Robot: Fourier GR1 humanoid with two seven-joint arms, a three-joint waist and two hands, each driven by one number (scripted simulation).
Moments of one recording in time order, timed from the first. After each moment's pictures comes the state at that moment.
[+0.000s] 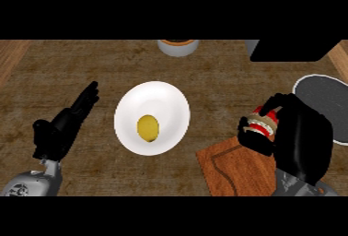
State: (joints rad) left arm -0.13 0.28 -0.10 -1.63 0.02 -0.04 0.22; right arm -0.26 -0.22 0.36 -1.96 1.25 0.00 1.01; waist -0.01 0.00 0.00
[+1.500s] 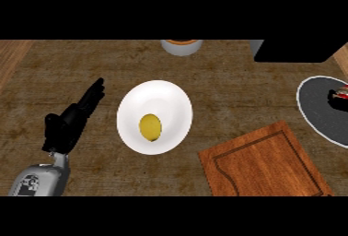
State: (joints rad) left arm -0.18 0.22 -0.06 -1.57 -0.03 -0.10 0.19; right arm -0.50 -0.54 -0.34 -0.75 0.73 -0.61 0.00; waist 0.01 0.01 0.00
